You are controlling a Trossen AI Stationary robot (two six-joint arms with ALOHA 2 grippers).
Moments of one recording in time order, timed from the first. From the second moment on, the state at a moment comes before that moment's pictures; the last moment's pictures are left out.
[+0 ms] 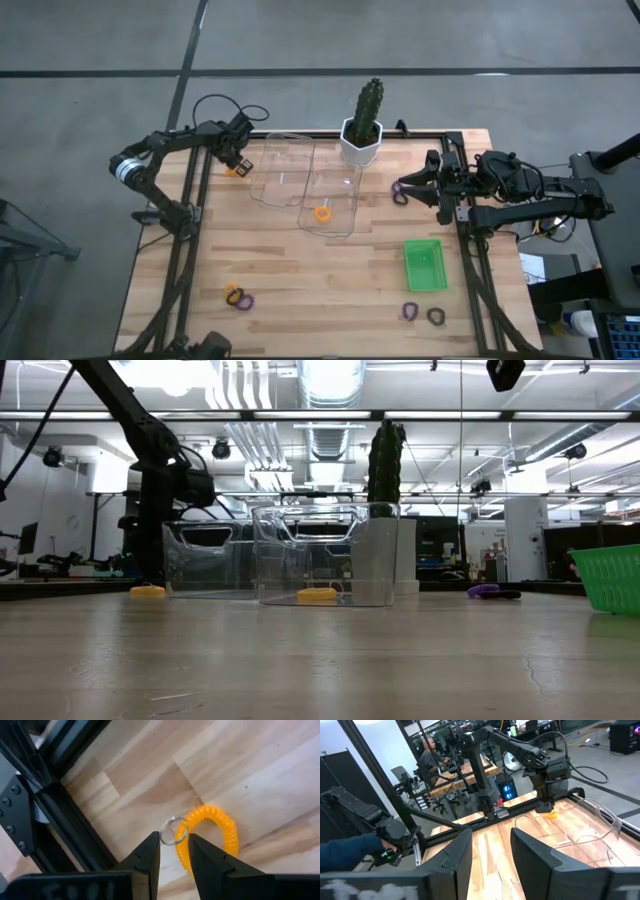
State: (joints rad) left arm 0.96 1.55 0.88 -0.71 -0.32 0.07; right arm -0.03 0.66 0.78 -0.18 -0.01 0.39
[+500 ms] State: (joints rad) left arm 0.96 1.56 0.84 -0.70 -0.32 -0.06; right arm -0.03 0.66 0.78 -0.18 -0.01 0.39
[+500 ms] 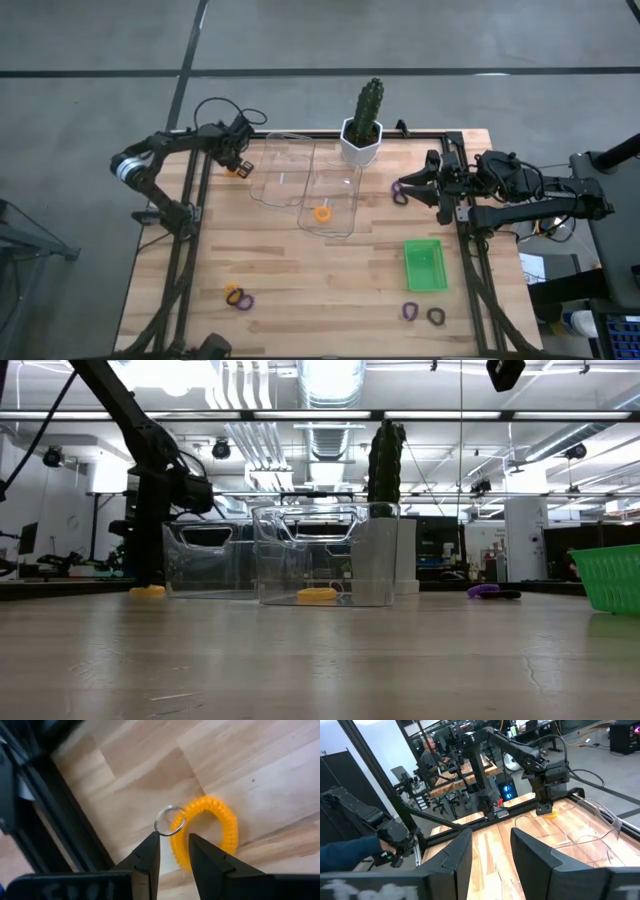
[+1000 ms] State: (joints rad) left arm 0.95 1.57 0.81 -0.67 -0.33 -0.13; right arm -0.03 0.66 0.78 -0.18 -0.01 0.39
